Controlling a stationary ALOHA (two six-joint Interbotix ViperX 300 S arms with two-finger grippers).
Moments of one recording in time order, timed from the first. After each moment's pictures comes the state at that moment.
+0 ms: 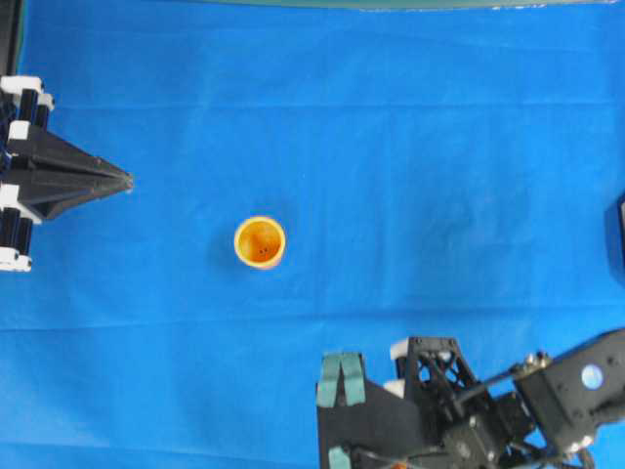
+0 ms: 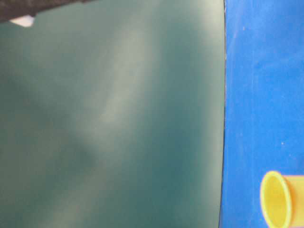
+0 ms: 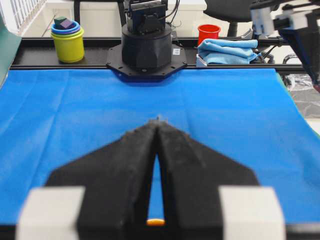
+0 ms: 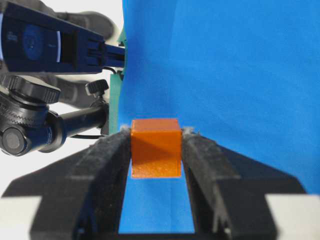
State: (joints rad) left arm -0.03 -0.97 1.09 0.01 -0.12 0.00; right arm 0.47 0.07 0.00 0.07 0.94 0.46
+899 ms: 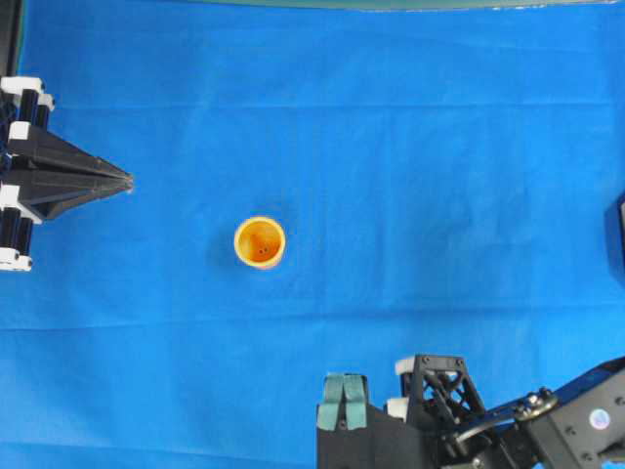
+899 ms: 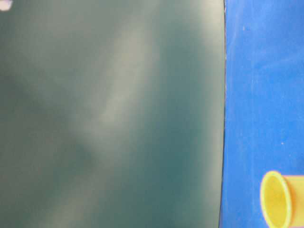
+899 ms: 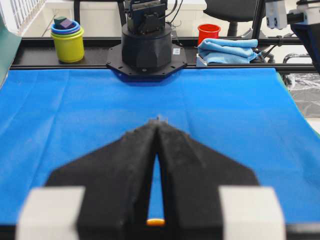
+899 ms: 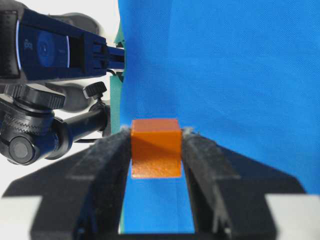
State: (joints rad) left arm -0.03 -0.97 1.09 0.01 -0.12 0.00; right arm 0.51 0.10 -0.06 -0.02 0.99 0.58
